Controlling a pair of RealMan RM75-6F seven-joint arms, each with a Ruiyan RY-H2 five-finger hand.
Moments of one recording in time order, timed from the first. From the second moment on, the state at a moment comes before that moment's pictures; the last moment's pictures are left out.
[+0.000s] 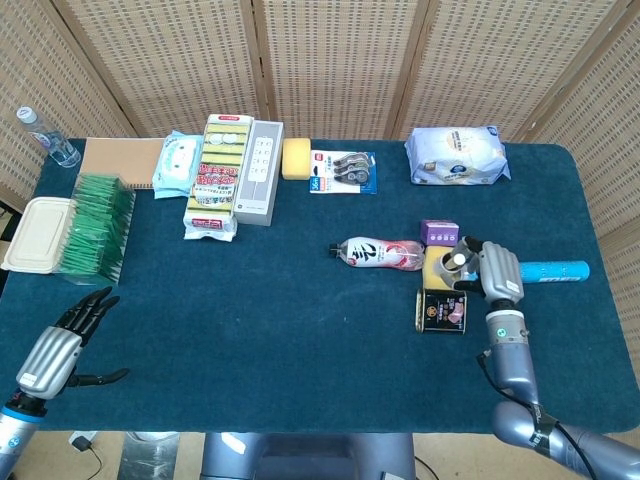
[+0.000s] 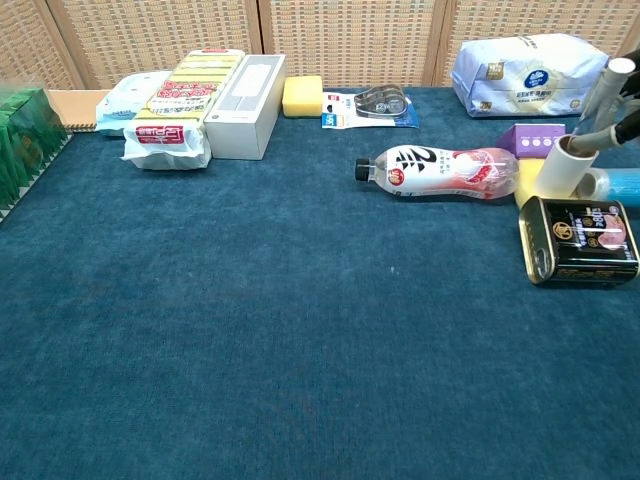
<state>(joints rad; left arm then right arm) -0.18 -1.31 0.11 -1.23 1.73 1.55 -0.38 0.51 -1.44 0.37 -1.58 -0.87 1.15 -0.18</state>
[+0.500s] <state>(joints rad) -0.18 -1.31 0.10 -1.22 1.73 1.55 -0.39 0.55 -1.46 0.36 -1.58 -0.87 1.18 -0.24</state>
